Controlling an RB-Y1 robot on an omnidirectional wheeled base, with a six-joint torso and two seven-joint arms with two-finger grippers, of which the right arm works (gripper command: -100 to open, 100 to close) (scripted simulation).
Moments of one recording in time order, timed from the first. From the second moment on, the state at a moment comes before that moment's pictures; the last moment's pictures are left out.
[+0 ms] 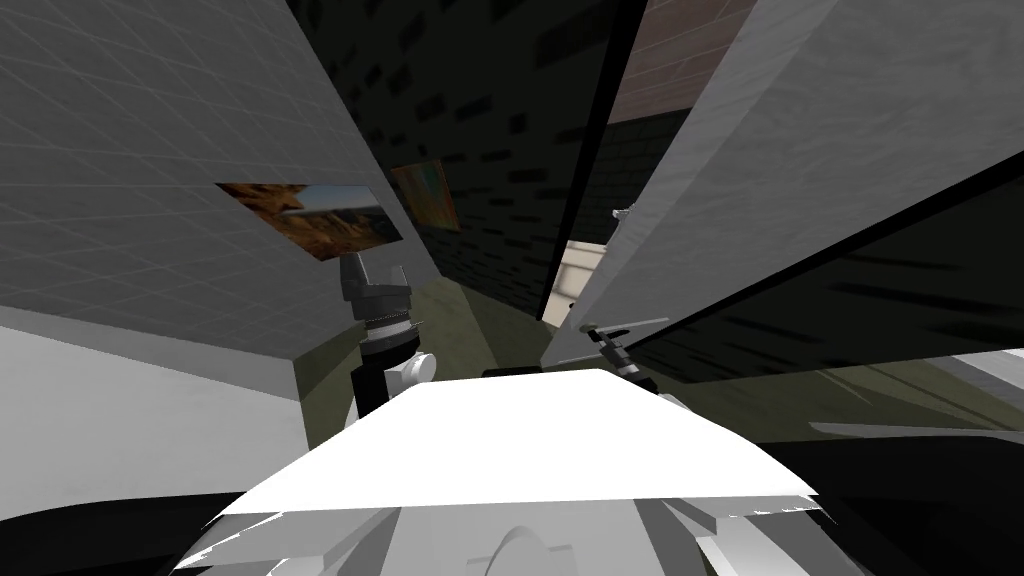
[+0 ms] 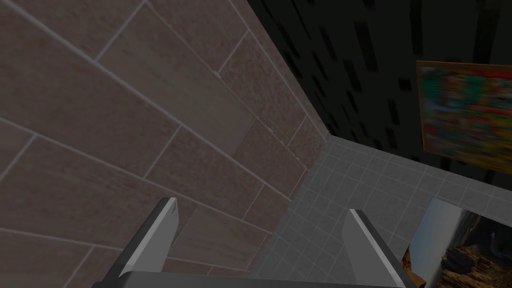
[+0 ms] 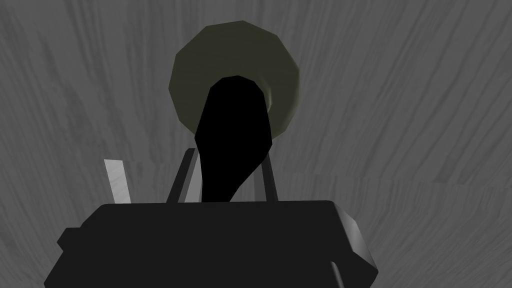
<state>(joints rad) 0.24 -0.56 -0.09 -0.67 0.16 -1.20 -0.54</state>
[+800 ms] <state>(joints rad) 0.24 -0.56 -0.08 -0.65 0.17 -1.24 -0.55</state>
